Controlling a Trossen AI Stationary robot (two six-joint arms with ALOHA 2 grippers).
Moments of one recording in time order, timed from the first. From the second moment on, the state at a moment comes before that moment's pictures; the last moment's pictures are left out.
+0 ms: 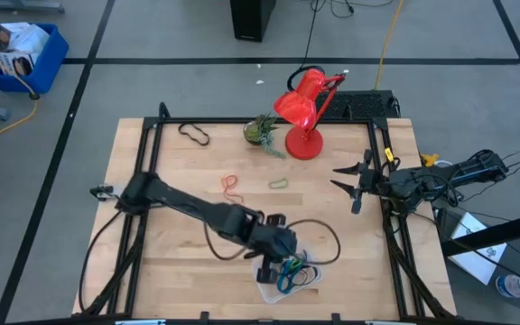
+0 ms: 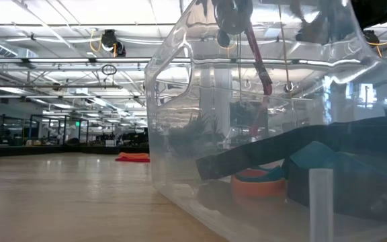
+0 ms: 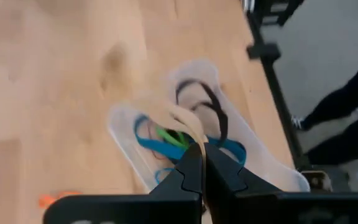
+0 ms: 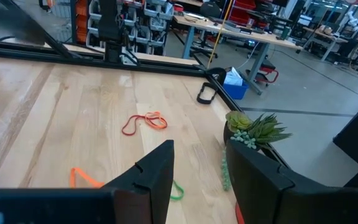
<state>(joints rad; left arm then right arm) -0.34 2.07 1.97 -0.77 0.01 -0.19 0.27 0.50 0.47 -0.24 0.58 -0.07</state>
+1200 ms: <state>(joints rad) -0.39 2.33 1.97 -0.74 0.02 -0.46 0.27 0.50 0.47 -0.29 0.57 0.02</state>
